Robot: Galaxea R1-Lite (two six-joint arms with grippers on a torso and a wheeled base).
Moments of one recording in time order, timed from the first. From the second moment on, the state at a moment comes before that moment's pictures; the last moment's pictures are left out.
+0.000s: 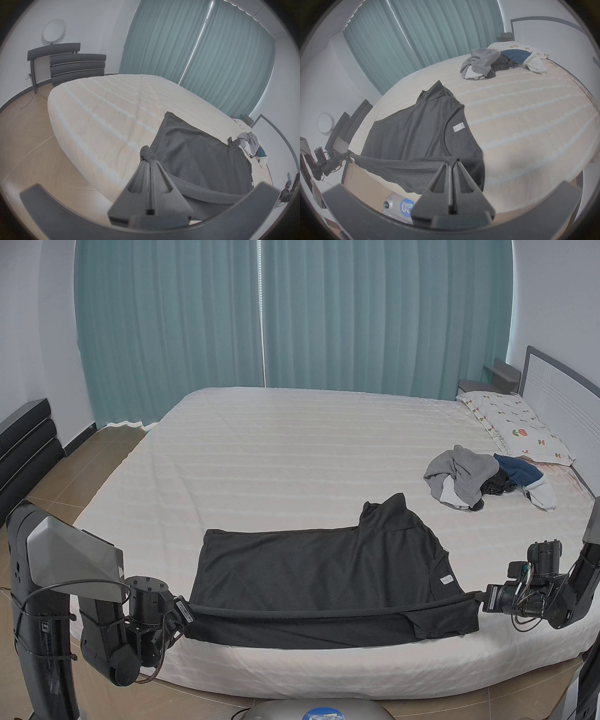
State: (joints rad) left arm -0.30 2.30 -0.26 -1.44 0.38 -0.66; right arm -0.06 2.05 -0.33 -1.00 0.22 0.17
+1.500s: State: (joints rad) left arm -0.26 2.51 -0.52 -1.44 0.38 -0.71; right arm -0.02 2.30 -0.60 -1.02 0.22 0.42
